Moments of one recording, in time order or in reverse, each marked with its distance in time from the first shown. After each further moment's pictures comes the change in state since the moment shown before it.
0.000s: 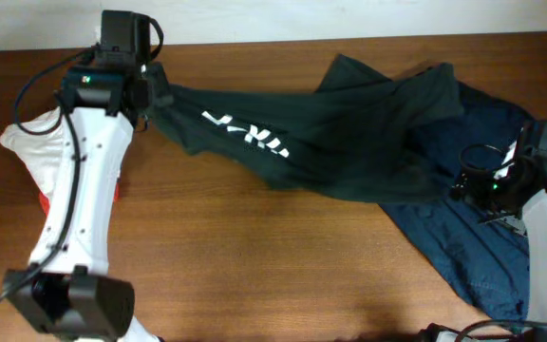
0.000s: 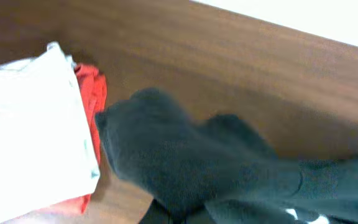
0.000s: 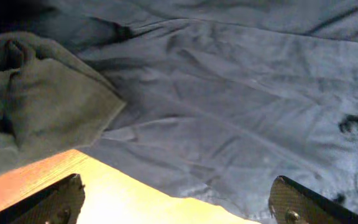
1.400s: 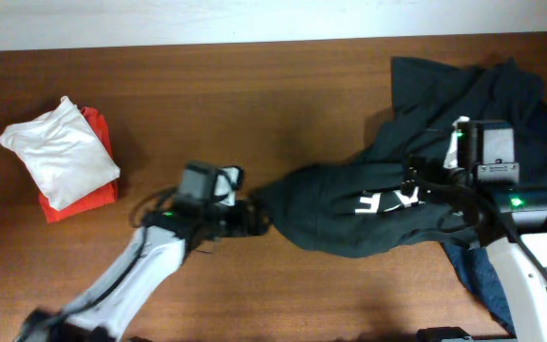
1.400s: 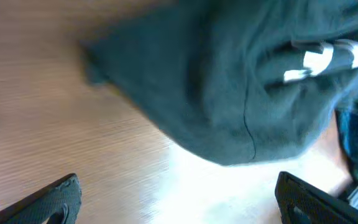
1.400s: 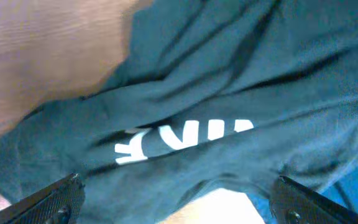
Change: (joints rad) left arm -0.278 -0.346 -1.126 0.681 0.695 -0.096; right arm 0.374 -0.214 0.000 0.092 0.087 0.039
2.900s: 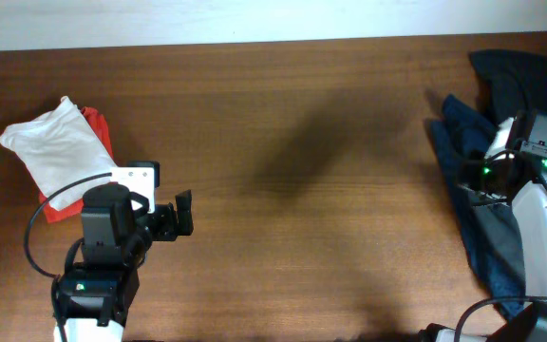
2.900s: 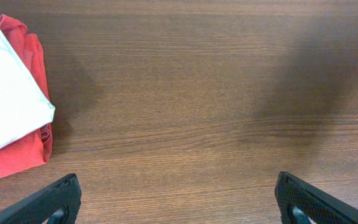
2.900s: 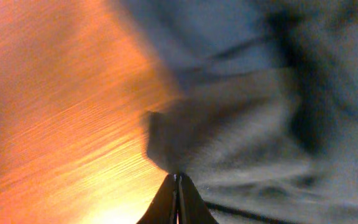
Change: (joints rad) left arm 0.335 -0.575 -0.011 -0.206 -0.359 0.397; right arm -0.350 0.276 -0.049 0.192 -0.238 -0.090
